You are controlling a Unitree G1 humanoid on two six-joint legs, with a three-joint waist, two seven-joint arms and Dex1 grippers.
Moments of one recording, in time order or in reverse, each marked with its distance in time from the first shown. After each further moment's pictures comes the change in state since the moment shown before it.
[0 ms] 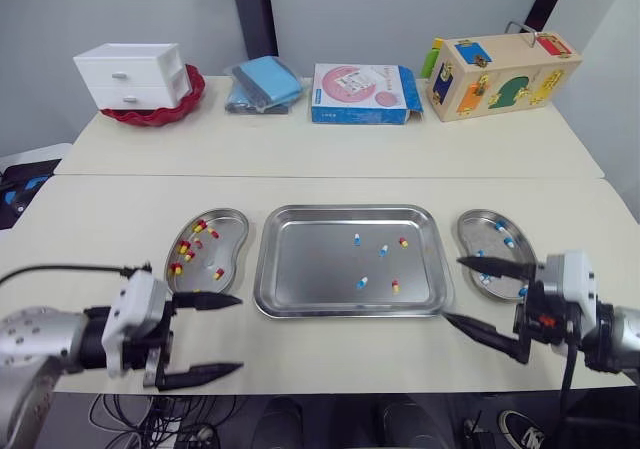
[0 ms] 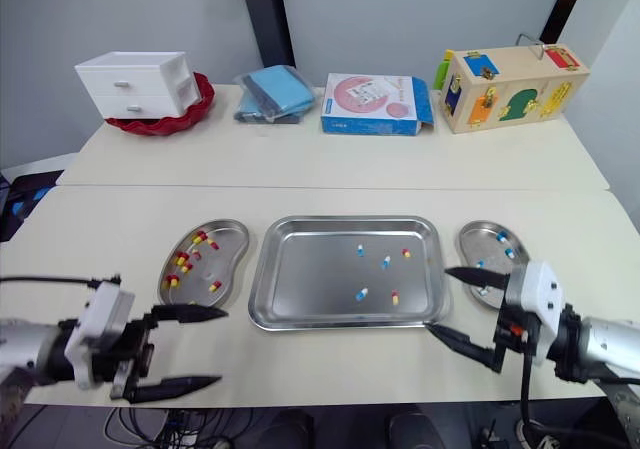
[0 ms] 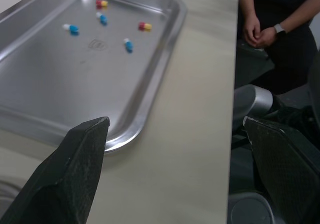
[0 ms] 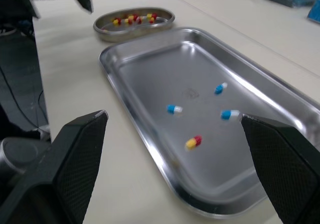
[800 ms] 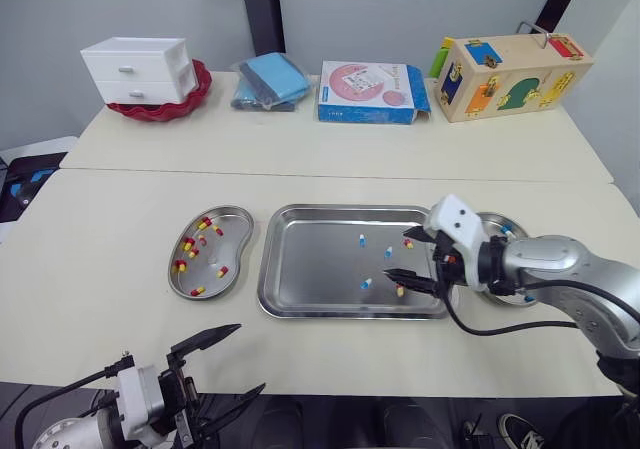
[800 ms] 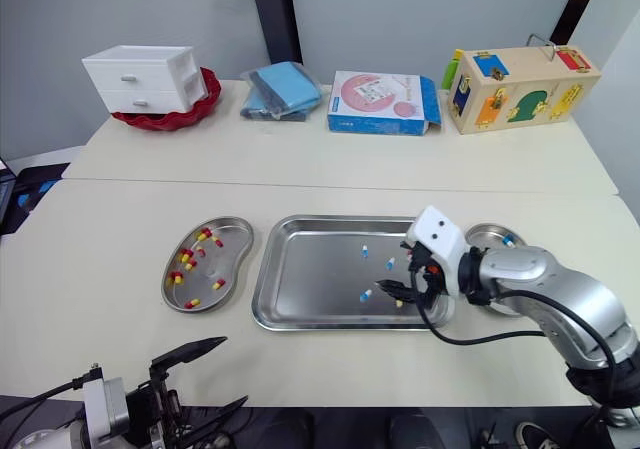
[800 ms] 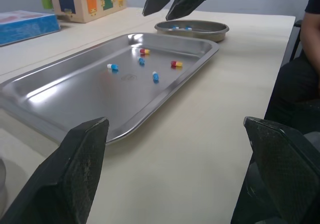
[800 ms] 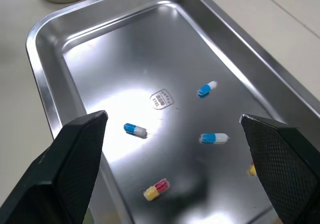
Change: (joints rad) left arm 0.209 -0.398 -0.107 0.199 0.110 -0.641 0.111; right arm -0.639 0.052 0.497 0.089 -0.097 0.557 -0.305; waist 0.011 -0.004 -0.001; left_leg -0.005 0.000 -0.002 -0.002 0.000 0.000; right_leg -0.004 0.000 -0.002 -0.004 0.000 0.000
